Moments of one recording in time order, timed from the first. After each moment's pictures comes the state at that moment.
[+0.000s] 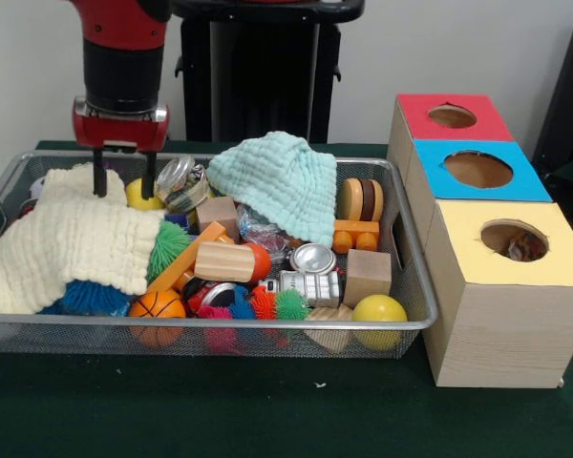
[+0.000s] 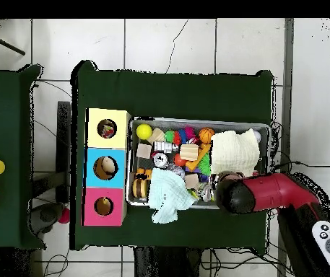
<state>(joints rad) -0.84 -0.66 0.45 1.77 -0.89 0.55 1.82</state>
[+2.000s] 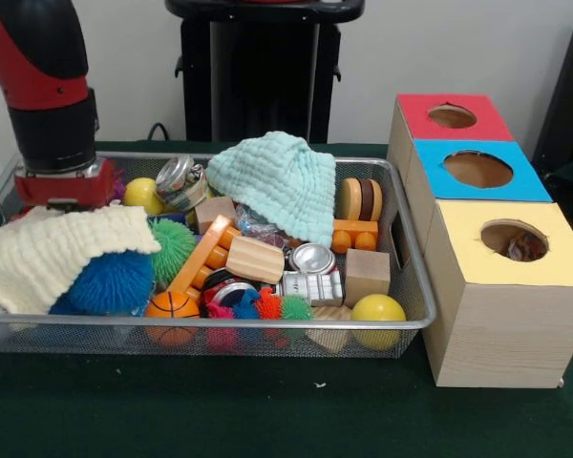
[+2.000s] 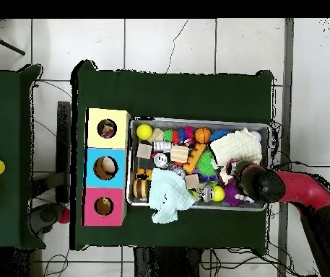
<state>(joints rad) -1.07 -0.45 0.59 1.63 -0.77 0.57 1.77</state>
